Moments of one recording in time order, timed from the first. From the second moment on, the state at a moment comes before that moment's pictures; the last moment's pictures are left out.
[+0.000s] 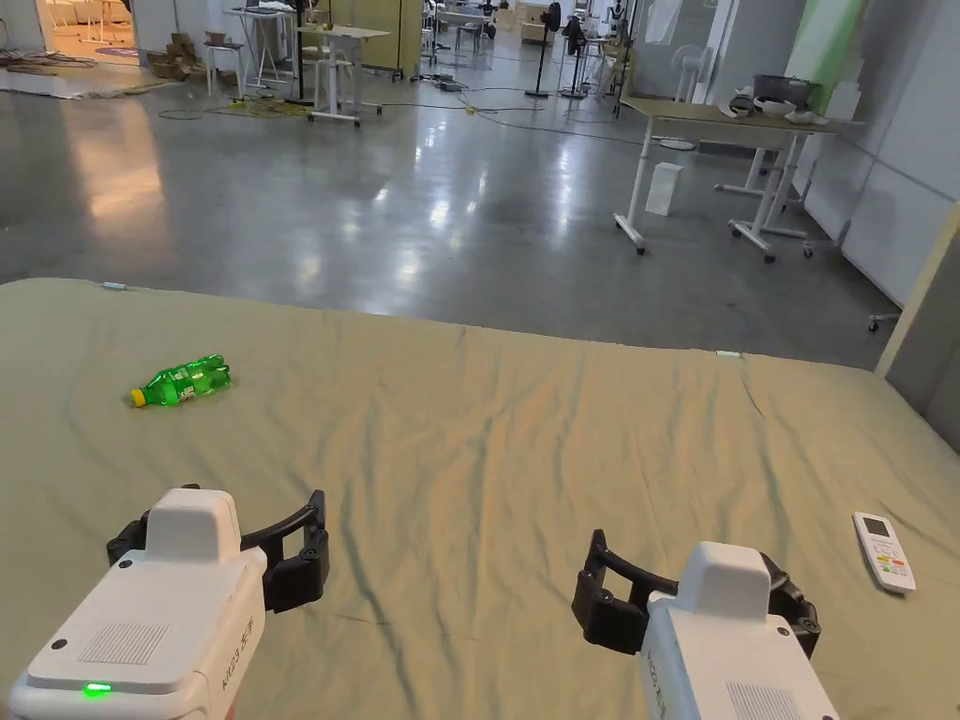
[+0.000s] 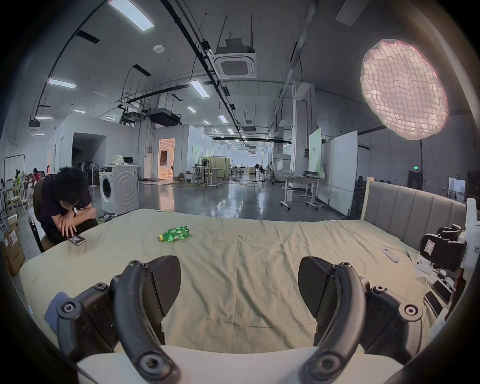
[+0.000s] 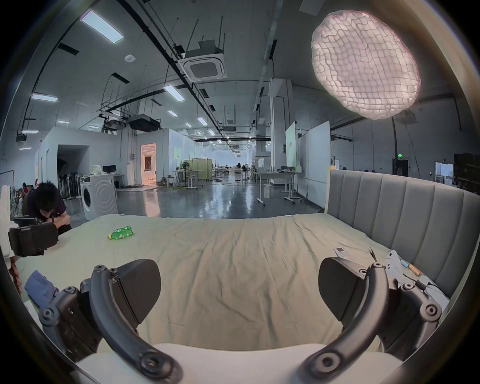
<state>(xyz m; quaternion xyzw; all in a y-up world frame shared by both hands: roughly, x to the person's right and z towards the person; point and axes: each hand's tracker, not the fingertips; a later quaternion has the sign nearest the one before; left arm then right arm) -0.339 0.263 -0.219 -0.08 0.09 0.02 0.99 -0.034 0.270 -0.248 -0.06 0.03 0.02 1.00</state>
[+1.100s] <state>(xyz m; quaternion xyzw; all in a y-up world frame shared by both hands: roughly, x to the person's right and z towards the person) -0.345 0.256 -0.222 -0.11 0.10 0.03 0.99 -0.029 0.279 -0.269 -0.20 -0.01 -0.05 0.98</state>
